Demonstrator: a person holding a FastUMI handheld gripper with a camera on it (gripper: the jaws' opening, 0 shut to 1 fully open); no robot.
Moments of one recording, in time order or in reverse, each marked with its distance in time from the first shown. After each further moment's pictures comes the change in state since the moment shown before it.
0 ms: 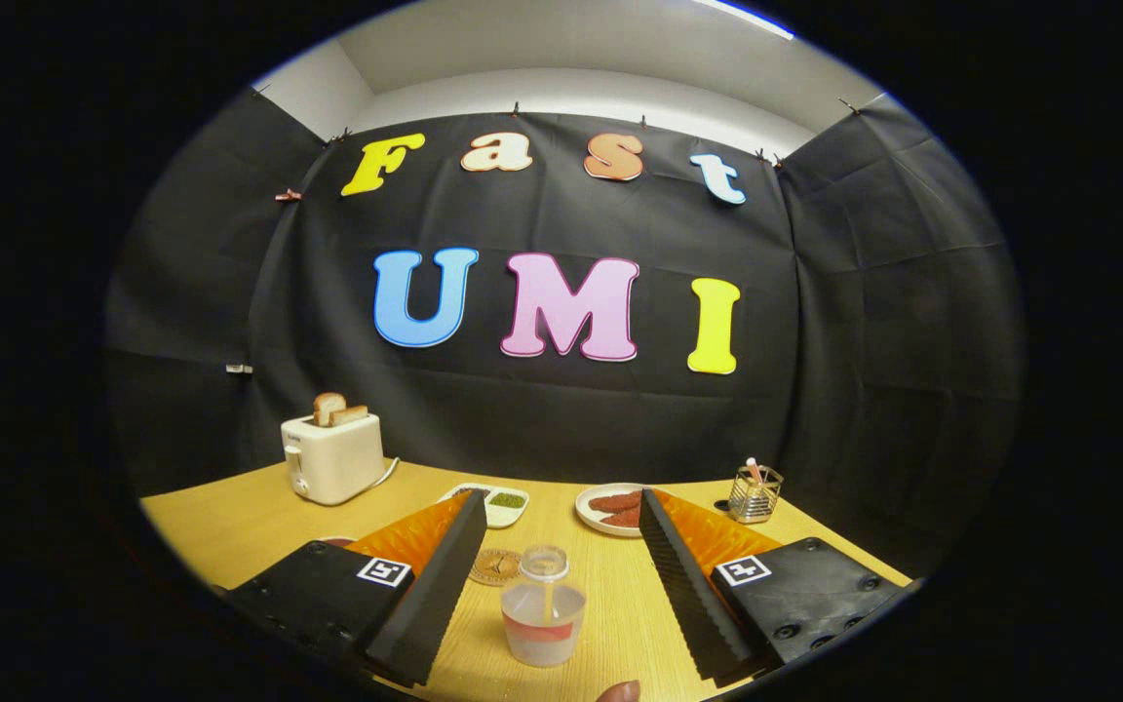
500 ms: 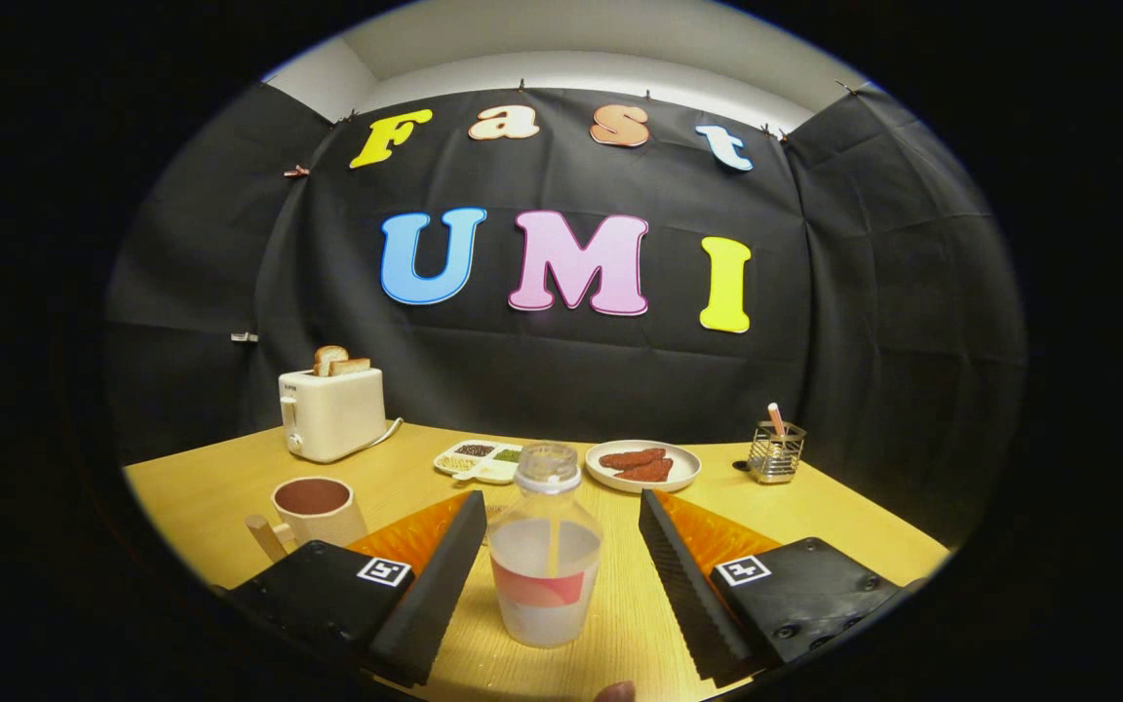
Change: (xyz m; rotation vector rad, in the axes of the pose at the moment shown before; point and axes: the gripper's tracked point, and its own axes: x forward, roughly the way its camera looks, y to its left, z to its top) arm 0.012 0.004 -0.076 0.019 0.064 0.035
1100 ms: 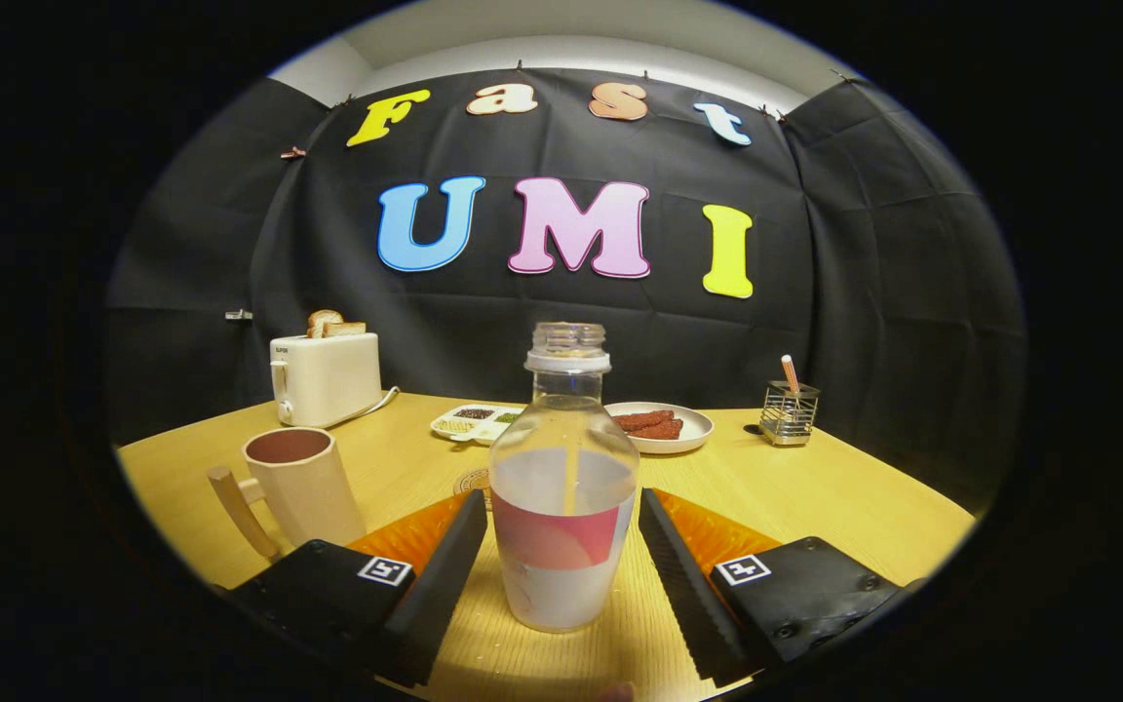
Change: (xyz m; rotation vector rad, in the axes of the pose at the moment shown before) arm 0.012 0.003 -0.049 0.015 0.059 -0.019
